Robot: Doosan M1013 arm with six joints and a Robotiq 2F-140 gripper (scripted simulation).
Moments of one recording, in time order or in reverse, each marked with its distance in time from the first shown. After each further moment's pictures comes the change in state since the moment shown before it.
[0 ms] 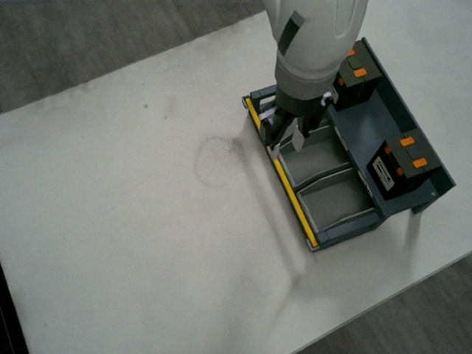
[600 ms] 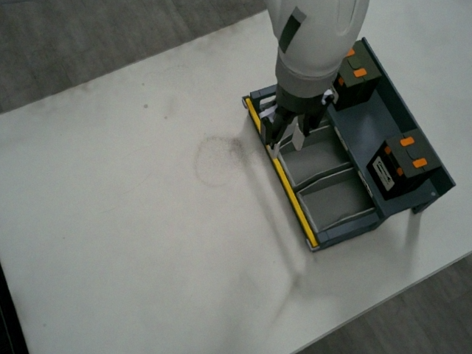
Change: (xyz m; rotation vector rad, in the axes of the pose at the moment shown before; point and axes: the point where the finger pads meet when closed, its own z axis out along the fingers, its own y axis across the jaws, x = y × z) arm 0.000 0.000 -0.005 0.002 0.000 0.000
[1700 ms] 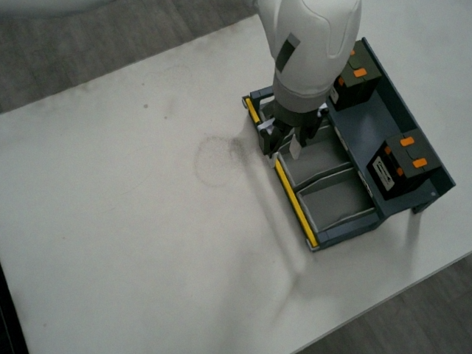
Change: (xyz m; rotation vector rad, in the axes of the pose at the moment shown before) arm 0.000 0.000 0.042 -0.001 0.000 0.000
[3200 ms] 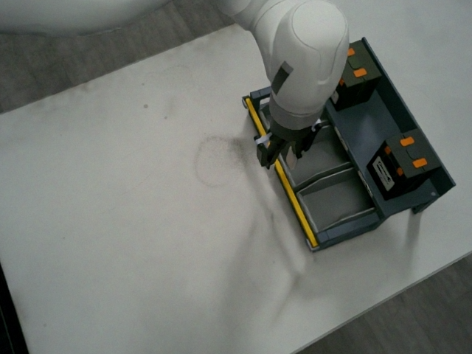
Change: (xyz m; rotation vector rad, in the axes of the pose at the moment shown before) arm 0.000 0.000 0.053 -0.001 0.000 0.000
